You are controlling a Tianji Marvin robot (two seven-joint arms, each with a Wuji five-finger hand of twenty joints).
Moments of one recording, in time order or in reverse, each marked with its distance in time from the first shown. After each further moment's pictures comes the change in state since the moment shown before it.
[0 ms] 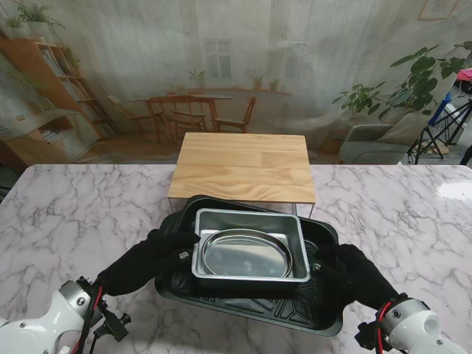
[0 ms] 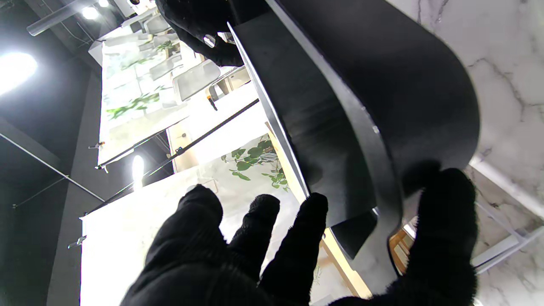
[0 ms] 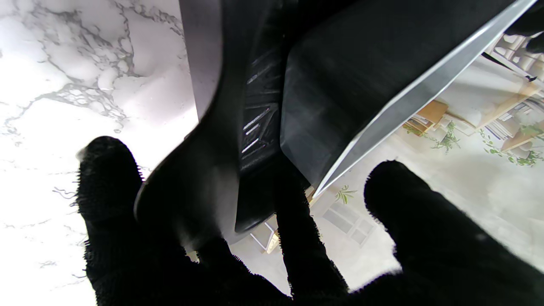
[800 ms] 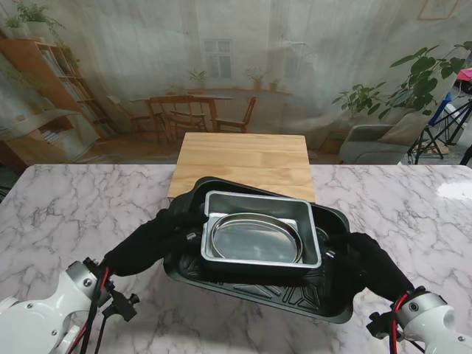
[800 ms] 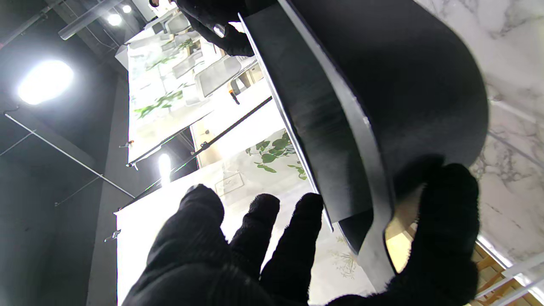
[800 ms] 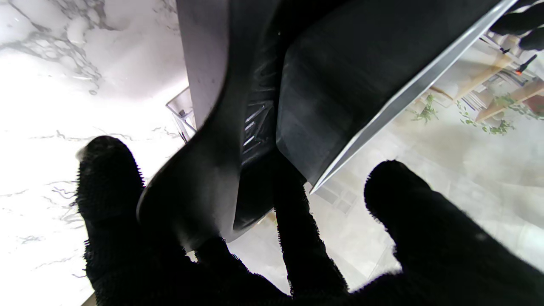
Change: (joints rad) left arm -0.116 0.000 0.050 0.007 -0.017 -0.003 0.009; right arm 0.007 -0.016 0.078 0.015 0.082 -0.085 -0.007; left_hand 0.012 -0.001 0.000 0.000 0.000 0.000 0.002 0.024 0.007 -0.035 -0.005 -0.001 0.030 0.003 0.000 0.002 0.058 0.000 0.005 0.009; right_hand 0.000 0.000 0.000 0.000 0.028 0.000 -0.006 0.000 0.019 0.014 -0.019 0.000 0.000 0.001 0.000 0.000 0.005 0.000 0.000 0.000
